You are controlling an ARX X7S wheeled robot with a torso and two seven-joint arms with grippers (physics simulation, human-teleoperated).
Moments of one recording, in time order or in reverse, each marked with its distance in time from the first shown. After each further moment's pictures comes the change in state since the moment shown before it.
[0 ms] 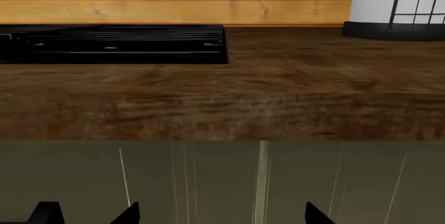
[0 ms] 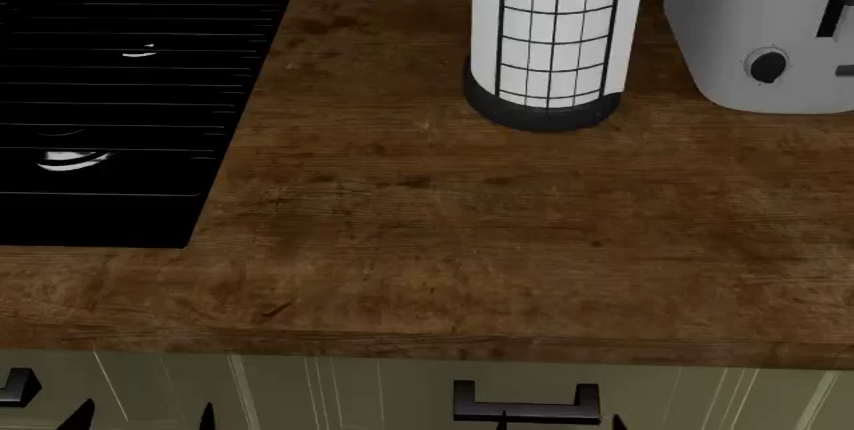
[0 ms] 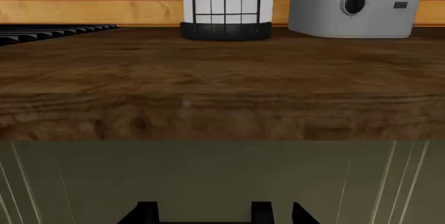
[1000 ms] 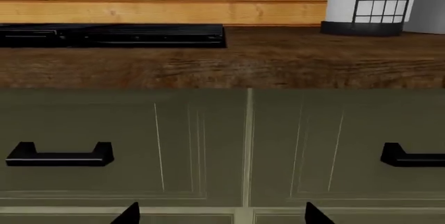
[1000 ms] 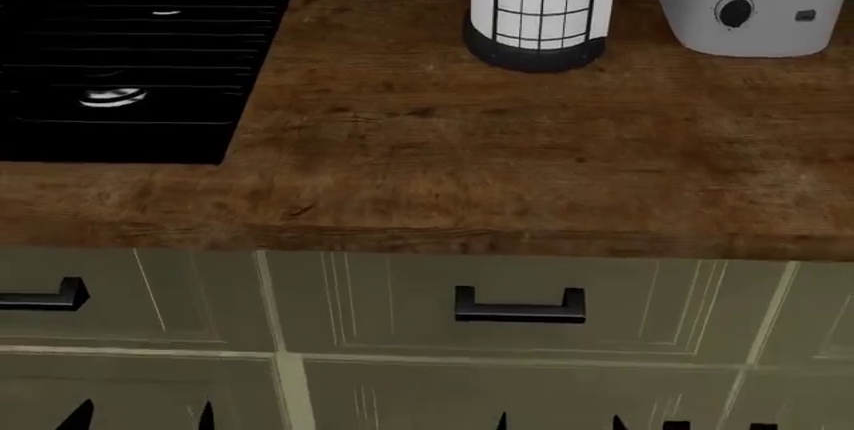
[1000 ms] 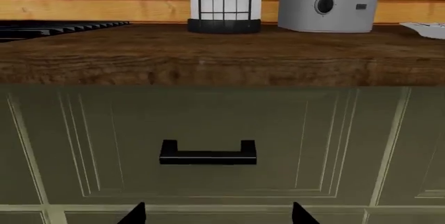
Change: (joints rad) left arm -0.001 -0.084 0.096 0.004 -0.086 0.007 -0.096; right arm 0.004 0.082 -0.099 0.003 0.075 -0.003 0.102
